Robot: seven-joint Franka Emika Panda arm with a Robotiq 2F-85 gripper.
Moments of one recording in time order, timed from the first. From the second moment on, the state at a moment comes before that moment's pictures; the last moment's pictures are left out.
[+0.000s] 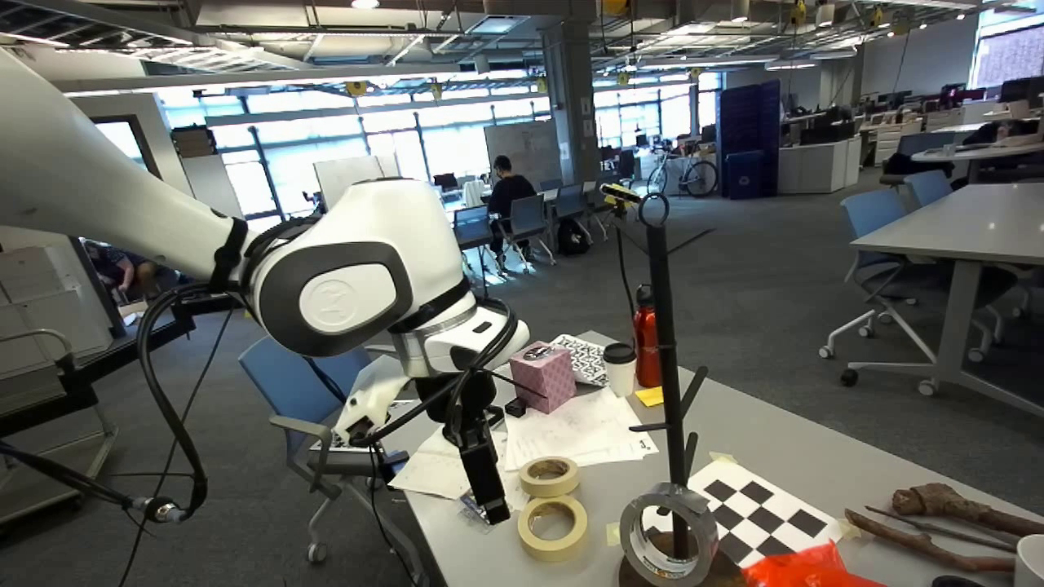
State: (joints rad) arm -0.08 -0.22 0.02 -2.55 -0.15 2.41 0.41
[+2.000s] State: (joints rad) arm -0.10 0.18 -0.05 -2.31 -0.04 2.71 0.00
